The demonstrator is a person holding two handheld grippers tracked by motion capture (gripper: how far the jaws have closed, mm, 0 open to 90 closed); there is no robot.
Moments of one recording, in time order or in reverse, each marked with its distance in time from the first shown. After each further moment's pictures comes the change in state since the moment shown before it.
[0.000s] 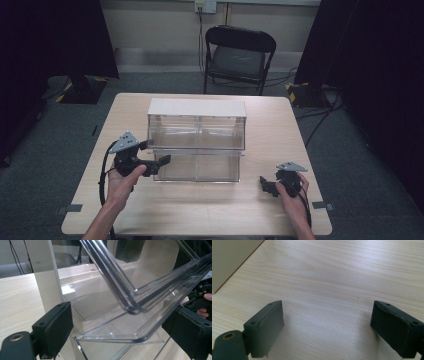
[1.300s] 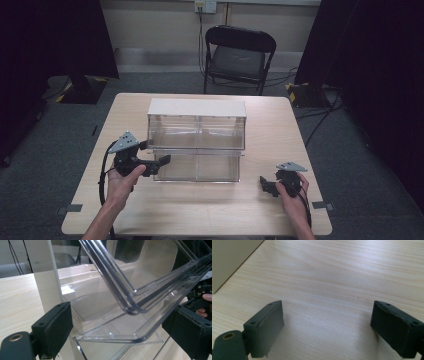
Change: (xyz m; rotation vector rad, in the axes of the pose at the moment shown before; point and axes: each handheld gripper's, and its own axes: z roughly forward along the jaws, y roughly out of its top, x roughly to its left) left arm 0.000 0.000 -0.001 0.000 -0.005 0.002; right arm 0.000 0.000 0.000 0.002 0.001 0.001
